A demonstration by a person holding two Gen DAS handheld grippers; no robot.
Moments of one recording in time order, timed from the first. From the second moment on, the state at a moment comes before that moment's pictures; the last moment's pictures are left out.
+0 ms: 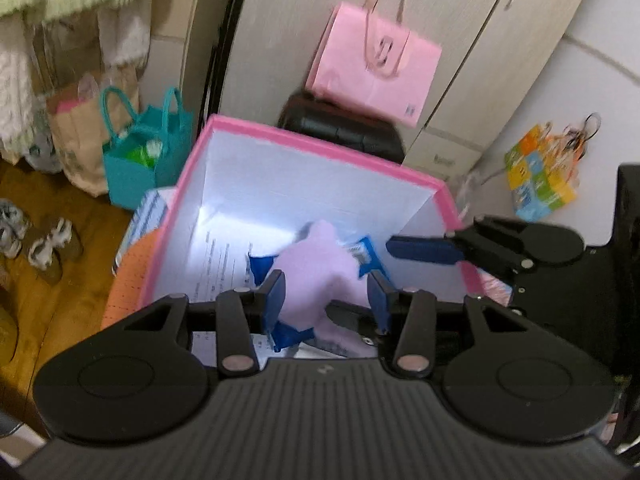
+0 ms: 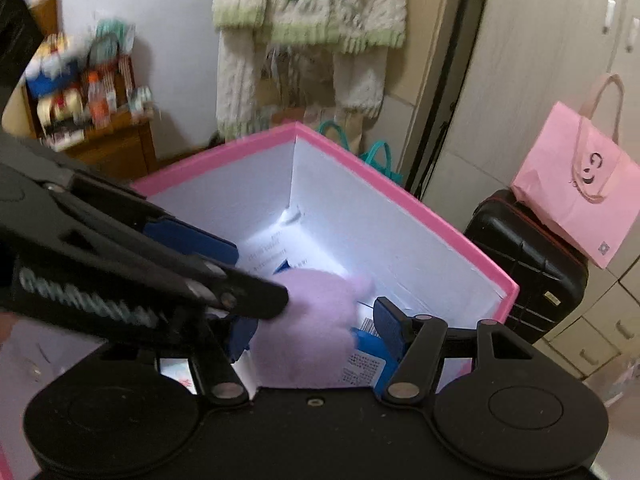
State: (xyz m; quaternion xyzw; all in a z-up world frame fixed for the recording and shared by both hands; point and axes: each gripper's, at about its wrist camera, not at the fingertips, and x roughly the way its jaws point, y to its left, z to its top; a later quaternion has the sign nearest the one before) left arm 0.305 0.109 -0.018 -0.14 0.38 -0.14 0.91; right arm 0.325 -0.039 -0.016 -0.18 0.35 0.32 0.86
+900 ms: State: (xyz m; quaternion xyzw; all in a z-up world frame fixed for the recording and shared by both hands) left arm 0.144 0.081 0.053 -0.01 0.26 -0.16 0.95; right arm 0.162 -0.148 0.046 -0.07 0.25 0.34 0.90
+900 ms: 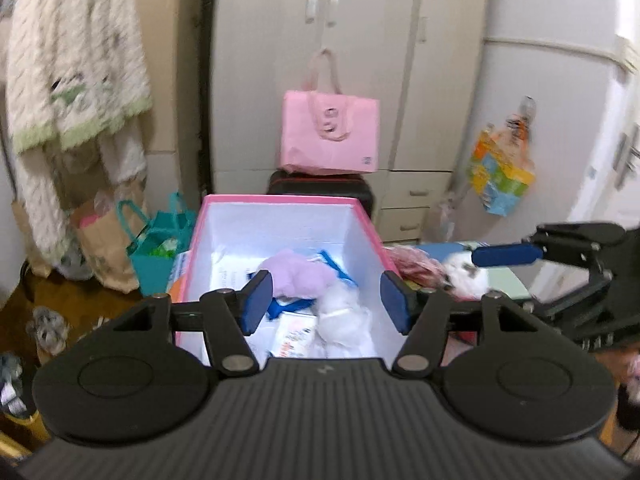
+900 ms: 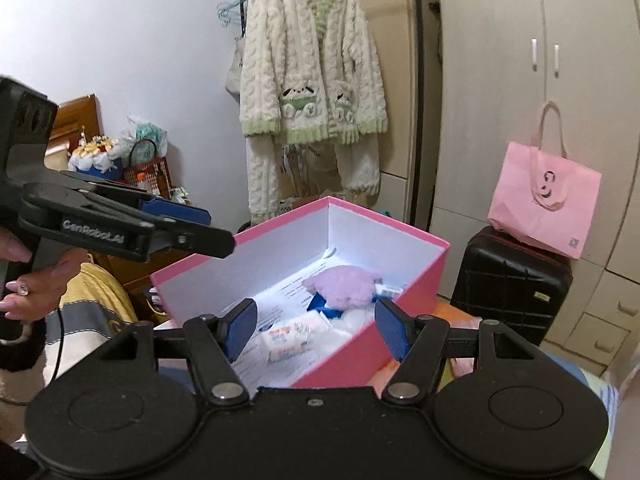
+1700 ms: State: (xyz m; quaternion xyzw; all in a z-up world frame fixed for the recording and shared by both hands) left arm 0.077 -0.013 0.044 0.03 0.31 -0.34 0.89; right arm 0.055 -0.248 0.011 -0.06 0.22 0.22 0.95
